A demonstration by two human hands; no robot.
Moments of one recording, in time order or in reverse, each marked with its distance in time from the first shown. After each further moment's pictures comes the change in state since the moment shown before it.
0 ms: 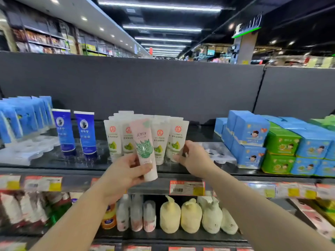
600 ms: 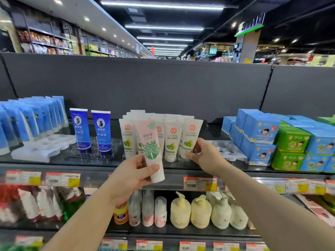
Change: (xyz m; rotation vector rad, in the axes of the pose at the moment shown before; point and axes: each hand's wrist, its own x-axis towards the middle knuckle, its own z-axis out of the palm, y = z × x) left_hand -0.022 0.002 -0.017 -0.047 0.003 -0.022; right_hand -0.011 -0.010 -0.001 0.068 -0.031 -0.027
